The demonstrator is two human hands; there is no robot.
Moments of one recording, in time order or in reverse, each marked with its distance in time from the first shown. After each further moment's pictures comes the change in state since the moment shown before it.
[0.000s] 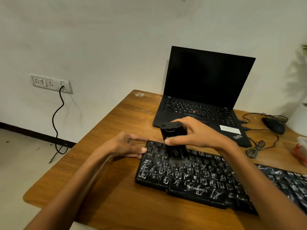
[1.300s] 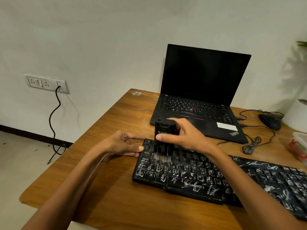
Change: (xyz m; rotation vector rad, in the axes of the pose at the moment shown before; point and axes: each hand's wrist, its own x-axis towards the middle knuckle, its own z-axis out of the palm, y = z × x) left_hand -0.007 0.005 0.004 0.051 -0.004 0.014; right_hand 0.005 0.012 0.021 0.088 0.175 -0.056
